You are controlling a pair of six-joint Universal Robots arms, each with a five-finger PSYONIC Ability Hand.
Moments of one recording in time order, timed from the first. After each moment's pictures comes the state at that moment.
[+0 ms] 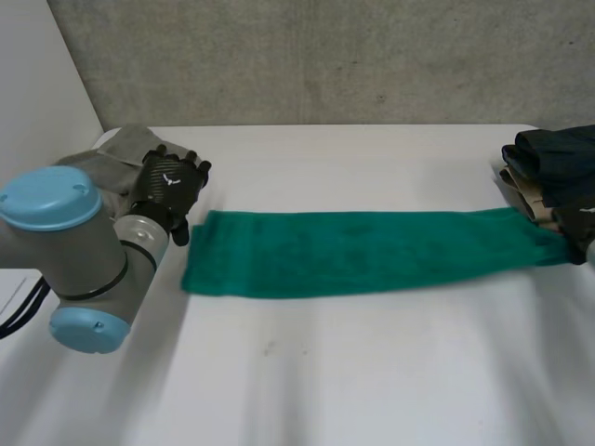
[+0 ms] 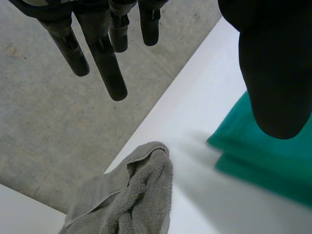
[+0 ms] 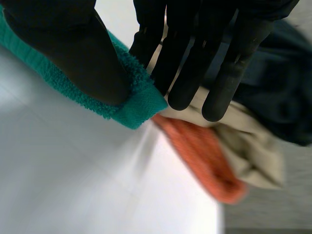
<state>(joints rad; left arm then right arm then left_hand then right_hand) 4.33 -2.05 -1.53 3.50 -1.57 3.75 1.49 -1.04 1.53 -0.18 1.51 2.42 0.19 0.21 0.64 0.21 0.05 1.12 1.18 1.19 1.20 0.98</state>
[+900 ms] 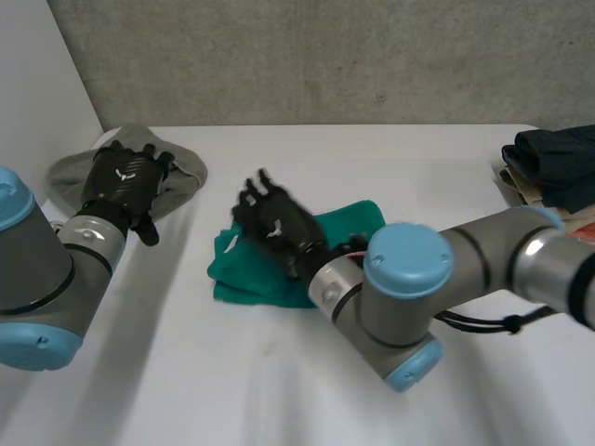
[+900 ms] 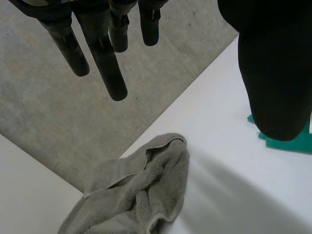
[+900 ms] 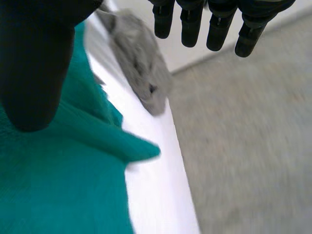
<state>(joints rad) 4.43 -1.87 -1.69 3.50 -1.55 3.63 2.31 -0.83 1.28 -0.43 1.34 2.30 0.19 0.21 0.64 0.21 0.05 0.22 0.21 0.21 0.21 0.05</state>
